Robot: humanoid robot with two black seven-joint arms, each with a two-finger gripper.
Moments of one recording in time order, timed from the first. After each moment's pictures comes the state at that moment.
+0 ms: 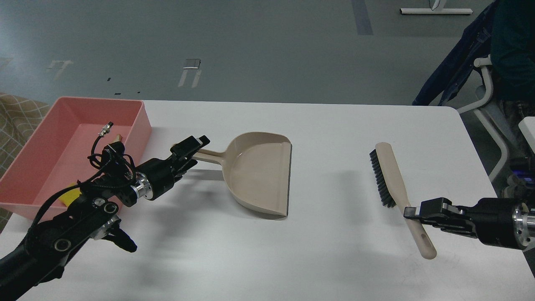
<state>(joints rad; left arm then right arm) -0.29 0.48 -0.88 -1.17 1.16 -0.20 -0.19 0.64 -1.19 0.34 1.71 -0.89 0.48 0.03</state>
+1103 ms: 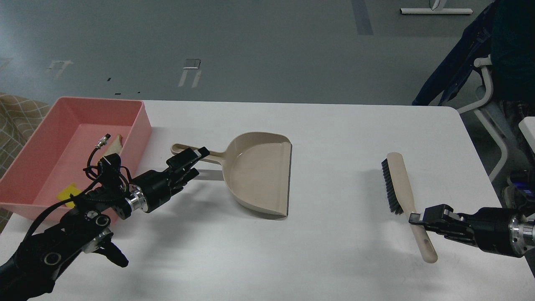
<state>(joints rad) -0.23 0.50 -0.90 -1.21 1.16 -0.24 -0.26 0.57 -1.14 0.34 1.64 -0.89 0.43 0.03</state>
